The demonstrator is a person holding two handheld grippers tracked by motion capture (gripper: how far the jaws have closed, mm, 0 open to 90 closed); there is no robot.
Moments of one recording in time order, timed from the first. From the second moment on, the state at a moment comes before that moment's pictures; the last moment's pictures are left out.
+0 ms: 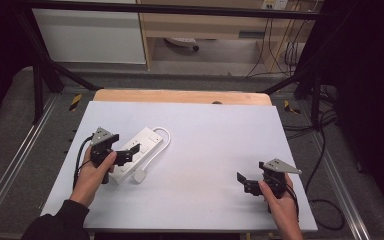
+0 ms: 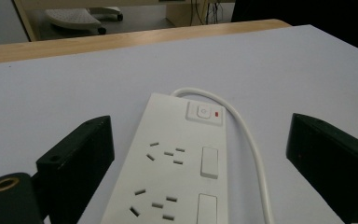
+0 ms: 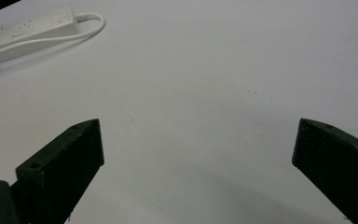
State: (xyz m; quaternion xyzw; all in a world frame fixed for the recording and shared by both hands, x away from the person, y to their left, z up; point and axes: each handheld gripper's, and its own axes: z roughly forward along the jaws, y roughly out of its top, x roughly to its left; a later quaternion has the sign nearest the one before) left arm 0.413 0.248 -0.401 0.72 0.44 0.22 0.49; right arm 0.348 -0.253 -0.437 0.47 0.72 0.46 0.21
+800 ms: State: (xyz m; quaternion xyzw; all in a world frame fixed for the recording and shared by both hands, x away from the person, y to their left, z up) left arm 0.371 0.295 -0.369 0.71 0.44 0.23 0.50; right arm 0.348 -0.252 -0.437 0.47 0.72 0.46 0.21
